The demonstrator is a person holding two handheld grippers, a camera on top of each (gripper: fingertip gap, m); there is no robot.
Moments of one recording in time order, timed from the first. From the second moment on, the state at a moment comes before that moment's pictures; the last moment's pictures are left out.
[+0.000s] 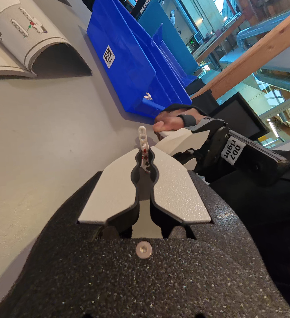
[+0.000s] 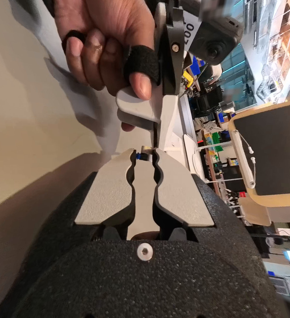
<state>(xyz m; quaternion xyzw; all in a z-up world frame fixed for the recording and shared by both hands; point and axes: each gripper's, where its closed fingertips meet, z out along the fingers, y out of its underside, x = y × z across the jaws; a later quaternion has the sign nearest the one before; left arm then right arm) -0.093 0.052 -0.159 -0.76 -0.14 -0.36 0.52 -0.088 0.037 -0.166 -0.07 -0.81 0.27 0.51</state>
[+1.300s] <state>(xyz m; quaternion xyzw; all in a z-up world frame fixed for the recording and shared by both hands) -0.107 0.014 -0.170 -0.80 -0.13 -0.27 0.51 -0.095 -0.007 -0.230 -0.30 -0.88 0.31 0.19</state>
